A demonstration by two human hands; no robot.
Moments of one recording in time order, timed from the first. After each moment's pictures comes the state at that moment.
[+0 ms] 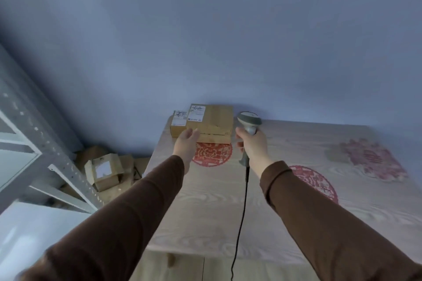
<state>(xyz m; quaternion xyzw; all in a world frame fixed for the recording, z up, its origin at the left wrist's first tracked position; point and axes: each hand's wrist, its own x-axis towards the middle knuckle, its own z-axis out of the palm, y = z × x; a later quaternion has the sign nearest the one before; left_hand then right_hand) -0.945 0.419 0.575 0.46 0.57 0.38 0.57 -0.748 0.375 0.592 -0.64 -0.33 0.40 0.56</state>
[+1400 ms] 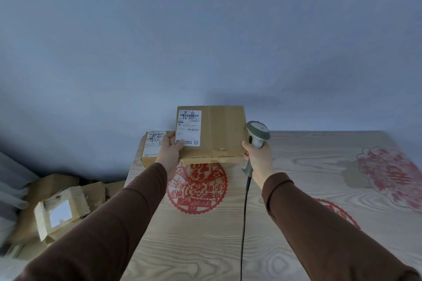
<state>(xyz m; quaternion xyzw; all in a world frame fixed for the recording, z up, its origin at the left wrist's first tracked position) -0.895 0.661 0.497 0.40 0.55 0.37 0.64 -0.653 0.588 0.485 -0.64 -0.17 0.43 0.62</state>
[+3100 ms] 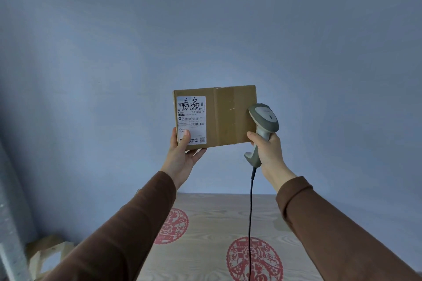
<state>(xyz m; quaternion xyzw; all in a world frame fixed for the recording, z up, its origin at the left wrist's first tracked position) -0.770 0.304 0.796 0.41 0.14 0.59 0.68 -0.544 0.237 0.820 -0.48 -0.39 0.29 0.73</state>
